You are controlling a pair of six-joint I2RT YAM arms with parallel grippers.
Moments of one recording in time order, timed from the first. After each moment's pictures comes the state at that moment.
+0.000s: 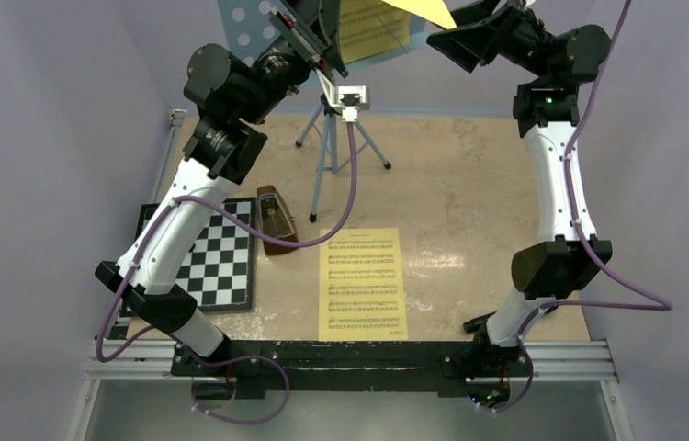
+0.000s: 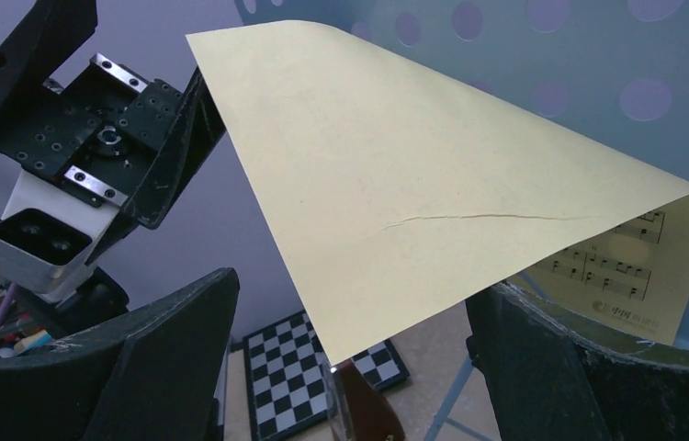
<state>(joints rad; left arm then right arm) -0.64 1.58 2.04 0.12 0.31 1.77 0.01 1.74 2.05 0.47 -1.09 1.01</state>
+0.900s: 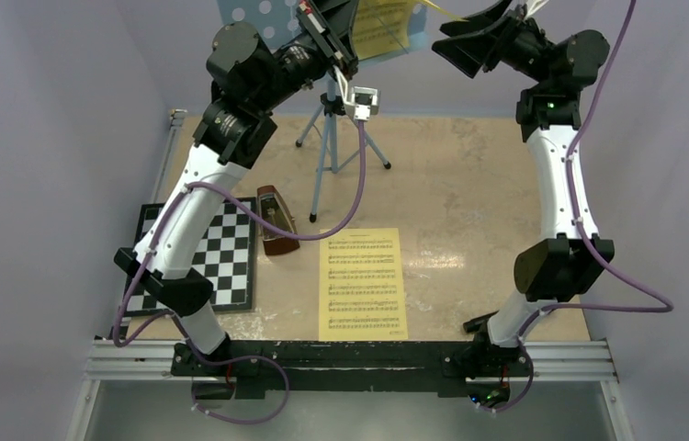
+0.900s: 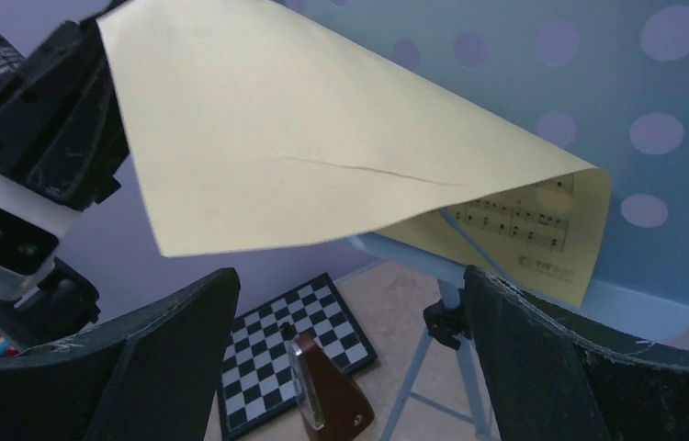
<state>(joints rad) -0.63 1.70 2.22 -0.15 0.38 1.82 -0.02 1.73 1.98 0.47 -1.09 0.95</state>
